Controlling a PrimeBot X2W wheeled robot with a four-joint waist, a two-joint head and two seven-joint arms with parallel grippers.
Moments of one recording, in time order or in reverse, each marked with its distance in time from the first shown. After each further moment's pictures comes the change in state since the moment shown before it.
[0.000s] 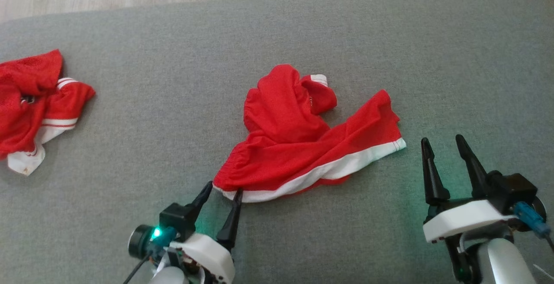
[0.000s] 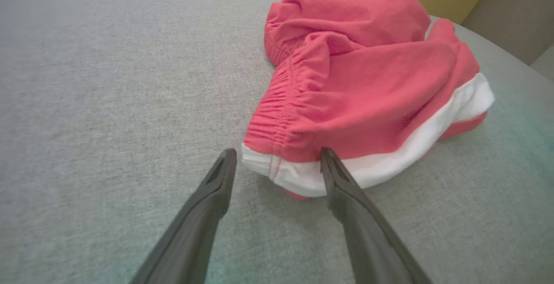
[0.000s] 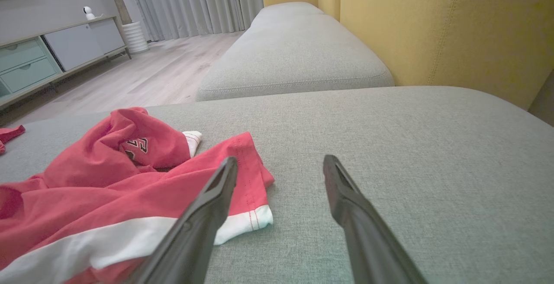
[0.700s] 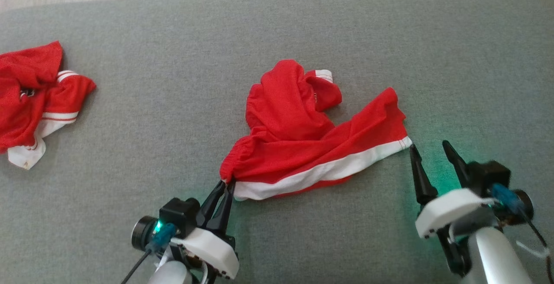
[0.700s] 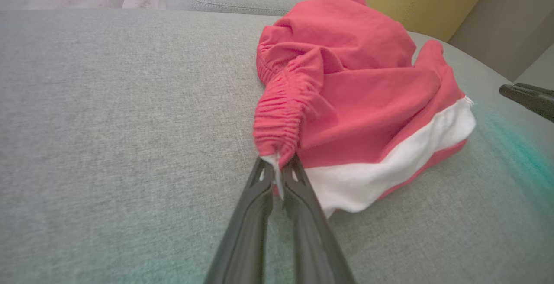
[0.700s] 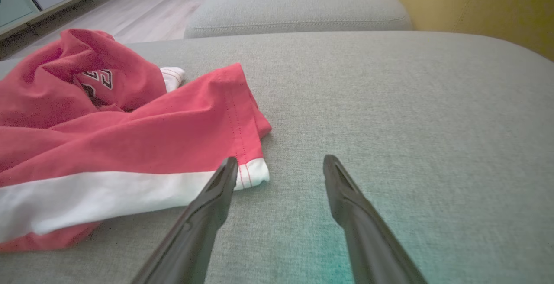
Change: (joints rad) left arm -0.015 0.001 -0.018 -0.040 -0.015 -0.007 -0.026; right arm -0.076 0.000 -0.002 0.149 -0.063 0.000 0.086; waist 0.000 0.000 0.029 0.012
